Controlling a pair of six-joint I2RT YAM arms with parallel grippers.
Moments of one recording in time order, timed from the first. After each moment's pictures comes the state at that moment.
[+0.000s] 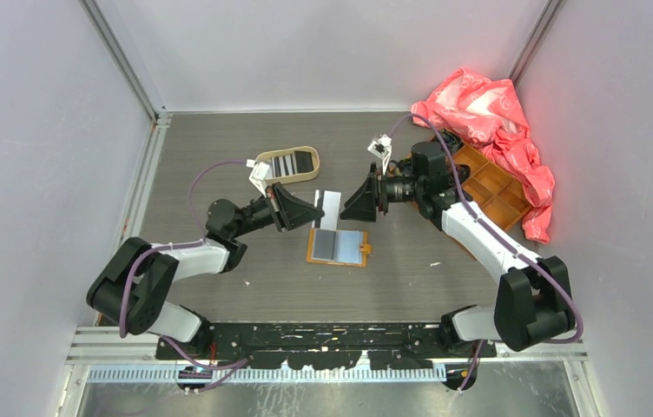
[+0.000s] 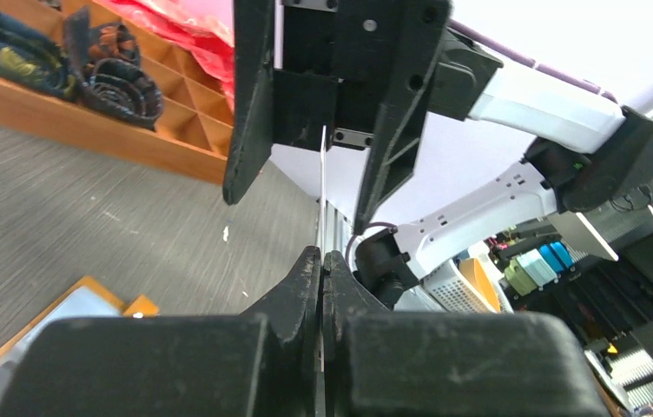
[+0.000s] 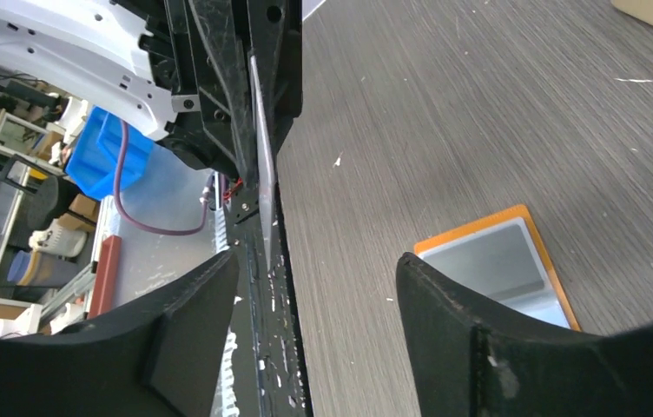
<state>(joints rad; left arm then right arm) -0.49 1.45 0.48 1.30 0.76 -1.02 0.31 1.33 0.92 -0.03 -1.13 0.23</state>
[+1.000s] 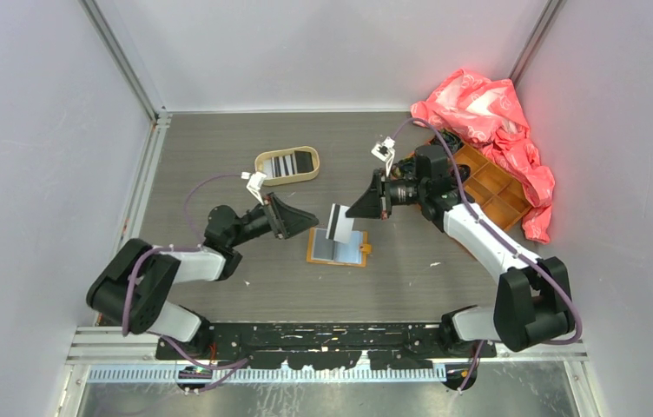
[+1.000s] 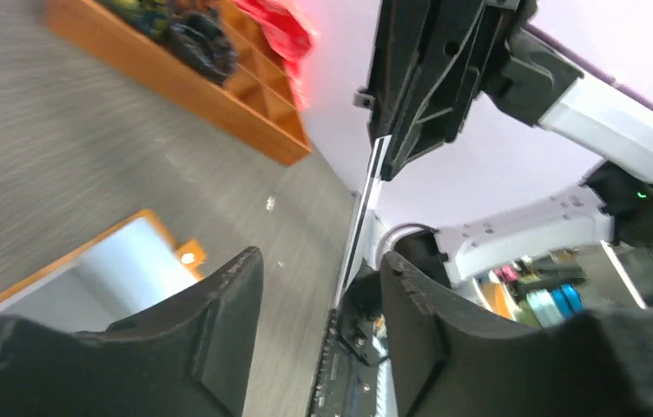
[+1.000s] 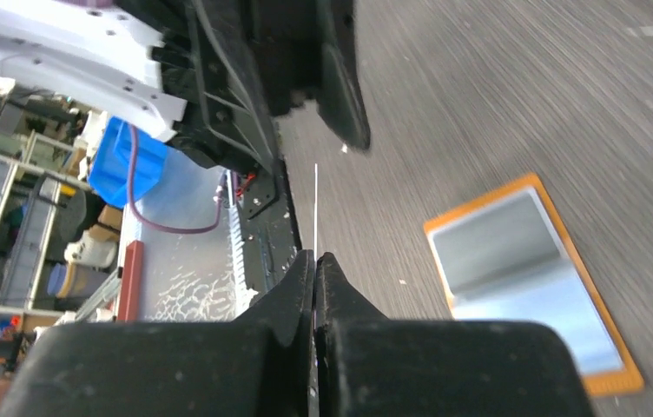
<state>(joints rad) -0.49 1.49 0.41 1.30 0.71 -1.02 0.31 1.33 0.91 -0.03 -1.16 0.29</state>
